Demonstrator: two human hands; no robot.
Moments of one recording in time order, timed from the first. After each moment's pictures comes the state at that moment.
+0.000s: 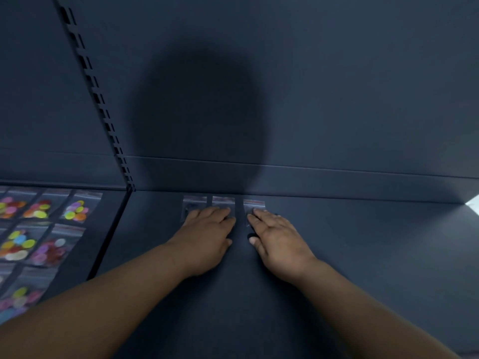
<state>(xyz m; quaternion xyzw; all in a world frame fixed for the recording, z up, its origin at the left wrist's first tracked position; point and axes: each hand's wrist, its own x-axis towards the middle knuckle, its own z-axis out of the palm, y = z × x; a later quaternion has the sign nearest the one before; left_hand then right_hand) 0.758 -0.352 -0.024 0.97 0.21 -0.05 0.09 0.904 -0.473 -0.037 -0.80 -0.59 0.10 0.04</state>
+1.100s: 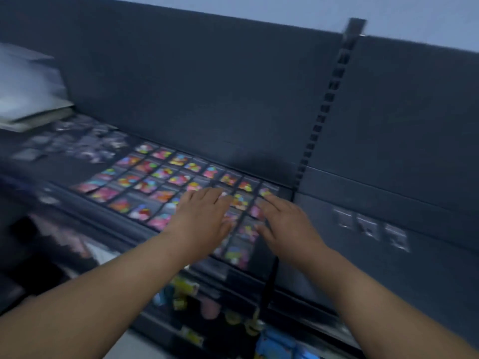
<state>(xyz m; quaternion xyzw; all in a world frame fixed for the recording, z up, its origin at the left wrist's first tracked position) 0.417 -0.338 0.043 0.89 0.45 0.07 -0.04 0.604 -0.383 0.035 -0.67 -0.74 0.01 0.07</state>
